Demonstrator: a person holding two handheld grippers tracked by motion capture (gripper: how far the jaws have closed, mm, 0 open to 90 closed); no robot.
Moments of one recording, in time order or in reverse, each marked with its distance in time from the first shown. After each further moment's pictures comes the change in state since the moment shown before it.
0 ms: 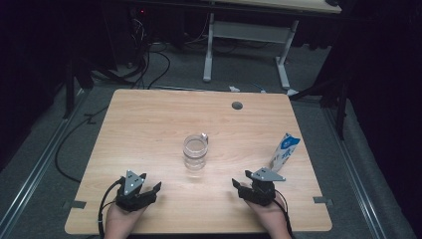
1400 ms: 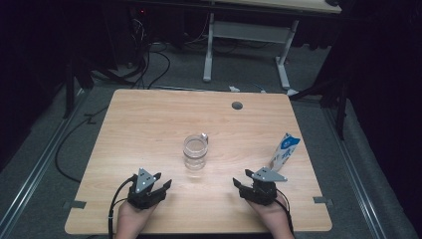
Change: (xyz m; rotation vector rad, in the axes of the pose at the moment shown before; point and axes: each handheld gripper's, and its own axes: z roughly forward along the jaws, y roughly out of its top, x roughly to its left) left arm -0.021 0.015 0.015 -0.014 -0.069 0.009; right arm 0.001 0.005 -0.007 -0.020 0.006 -0.045
